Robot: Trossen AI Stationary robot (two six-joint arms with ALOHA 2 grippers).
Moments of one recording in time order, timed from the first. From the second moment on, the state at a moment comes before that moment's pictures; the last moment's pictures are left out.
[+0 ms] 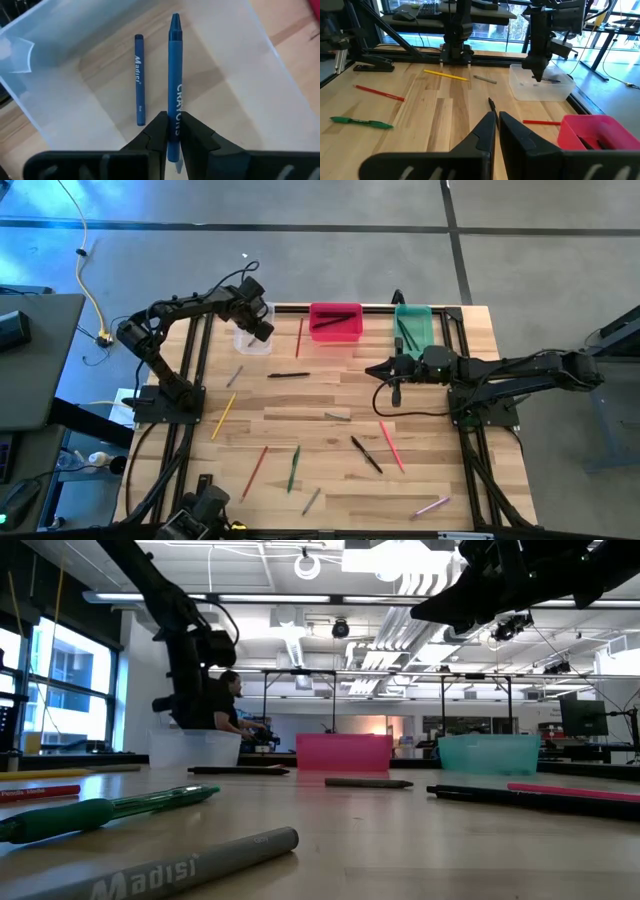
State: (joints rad) left arm 1.03 1.66 1.01 -0.64 -0.04 -0.06; right arm -0.10 0.95 0.44 0.32 0.01 -0.12
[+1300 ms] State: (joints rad) left arm 0.85 1.32 0.95 -0.35 -0.12 0.00; right arm -0.10 0.95 0.44 0.32 0.00 -0.13
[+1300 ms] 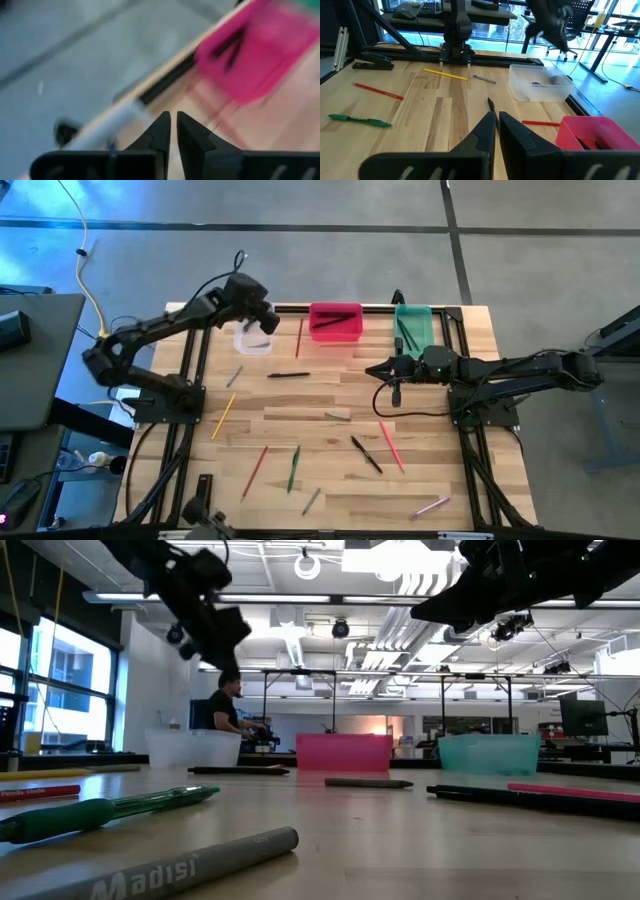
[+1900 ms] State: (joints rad) left arm 0.46 1.11 0.38 0.61 0.10 0.00; right arm -0.10 0.95 0.44 0.32 0.00 -0.06
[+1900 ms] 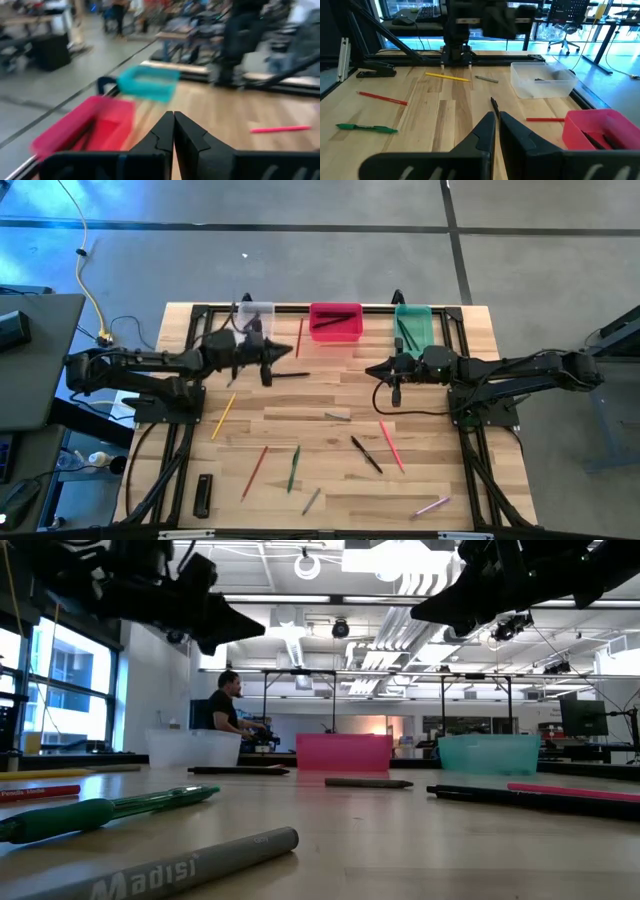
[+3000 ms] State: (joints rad) left arm 0.21 1.11 0.01 1.24 0.08 -0.04; right arm 0.20 1.14 0.80 -0.30 0.39 0.36
